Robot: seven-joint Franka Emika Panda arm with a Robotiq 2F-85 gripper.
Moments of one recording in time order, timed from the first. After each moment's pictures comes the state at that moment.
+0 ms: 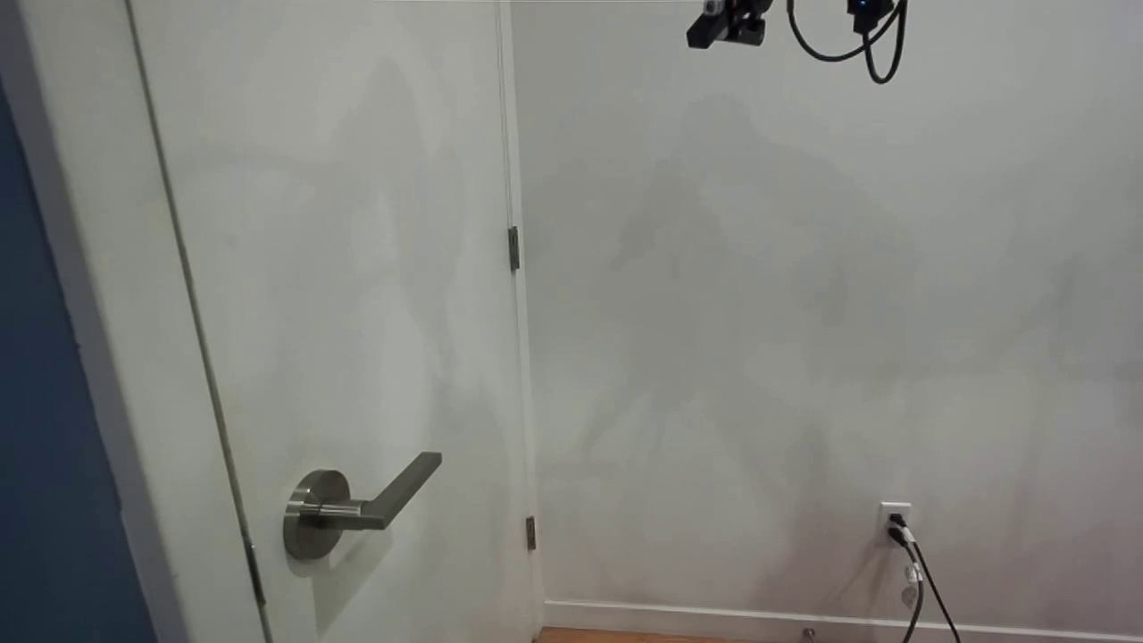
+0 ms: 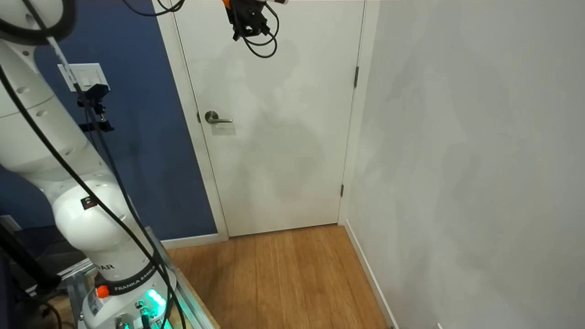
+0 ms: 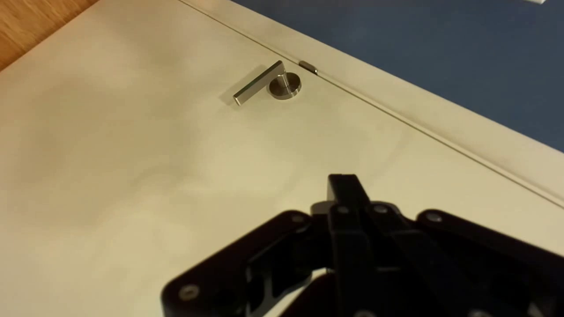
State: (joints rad) arm 0.00 -0.11 0.02 -1.66 0.79 1.61 -0.37
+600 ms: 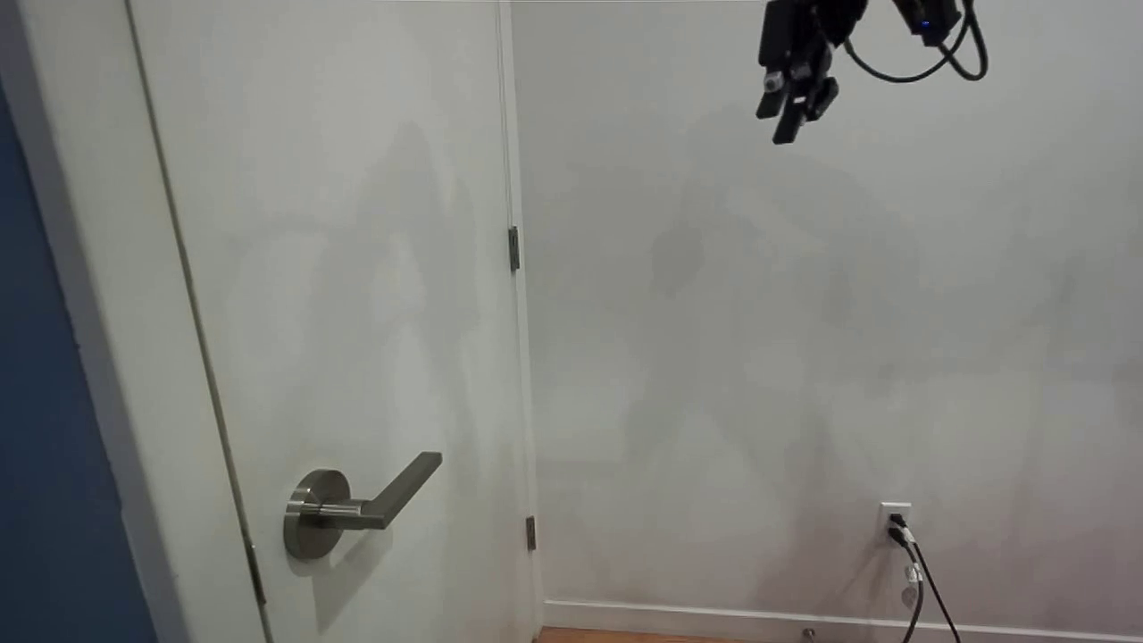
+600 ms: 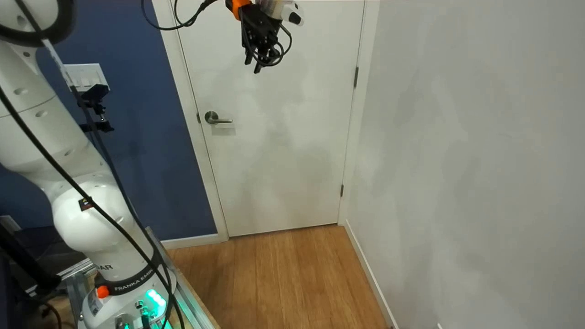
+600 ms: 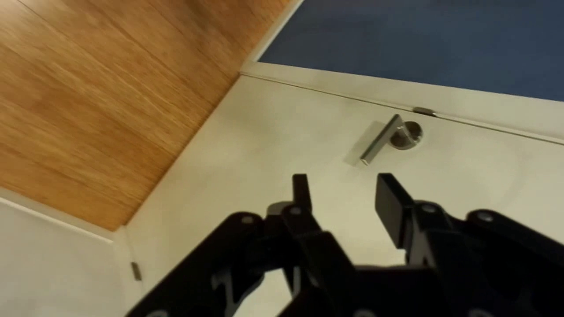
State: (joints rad) arm -0.04 -0.11 -0.03 -1.71 0.51 1.51 -0.17
